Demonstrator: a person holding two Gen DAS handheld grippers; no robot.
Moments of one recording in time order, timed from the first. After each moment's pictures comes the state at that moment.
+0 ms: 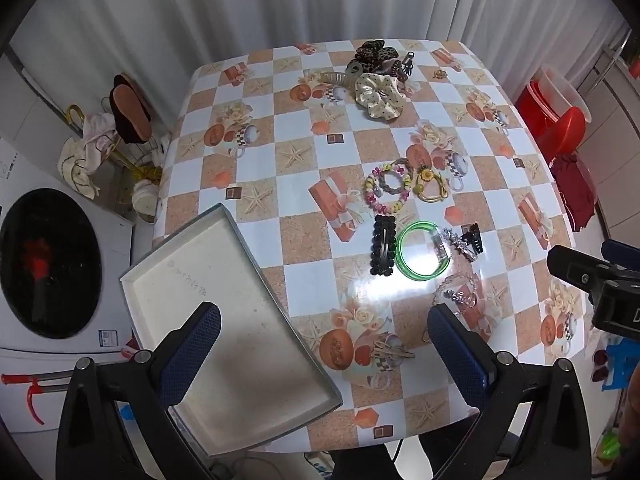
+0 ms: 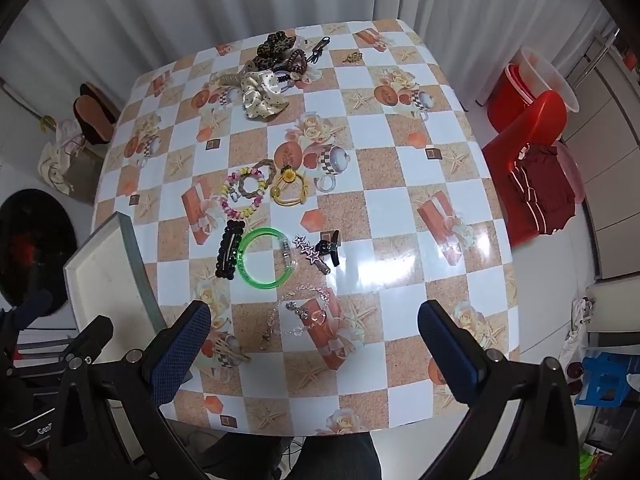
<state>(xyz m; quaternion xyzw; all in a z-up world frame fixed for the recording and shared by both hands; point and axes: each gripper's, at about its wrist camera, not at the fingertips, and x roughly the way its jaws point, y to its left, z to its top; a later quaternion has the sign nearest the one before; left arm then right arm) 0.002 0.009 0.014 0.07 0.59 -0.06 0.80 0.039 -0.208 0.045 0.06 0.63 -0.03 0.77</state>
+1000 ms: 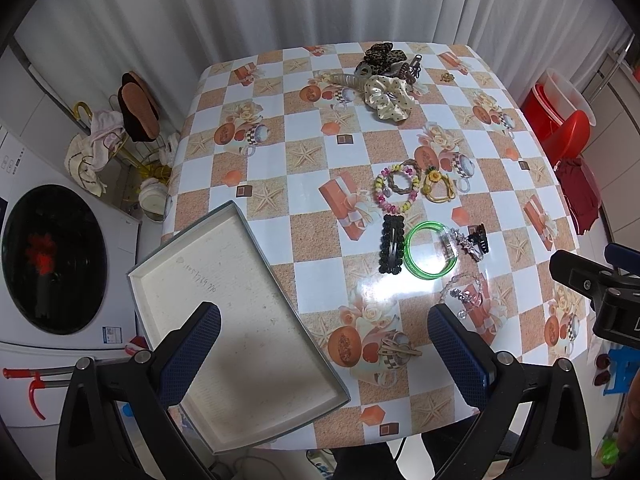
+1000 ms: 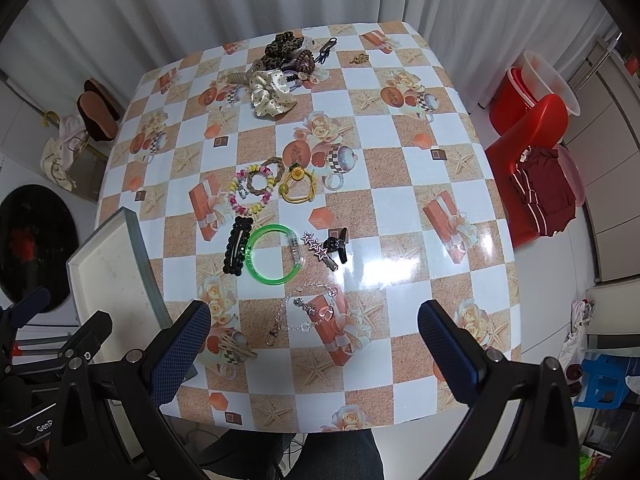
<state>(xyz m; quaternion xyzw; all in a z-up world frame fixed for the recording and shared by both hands) -0.001 0.019 0.015 0.07 0.59 -0.05 0.81 0.034 -0.199 0.053 0.06 0.63 -0.03 0.77</state>
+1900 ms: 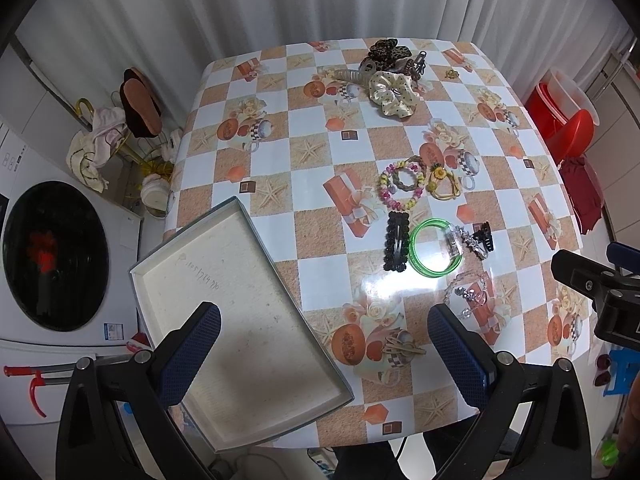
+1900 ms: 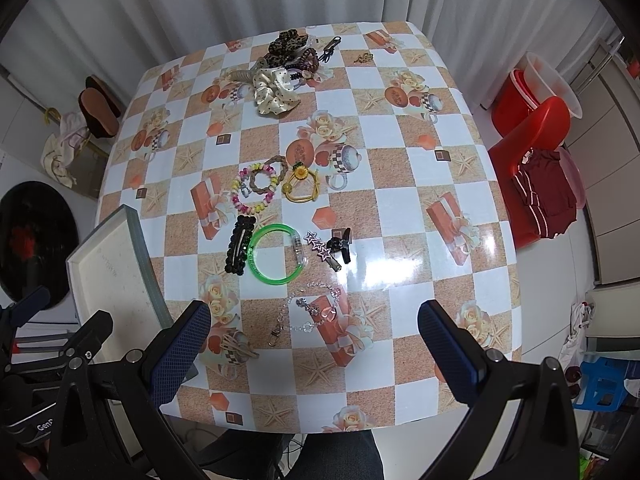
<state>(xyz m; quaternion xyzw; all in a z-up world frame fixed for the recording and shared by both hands) -0.004 0.024 0.015 0.07 0.59 -0.05 0.80 0.035 -0.196 0.051 0.06 0.63 -0.03 0.77</state>
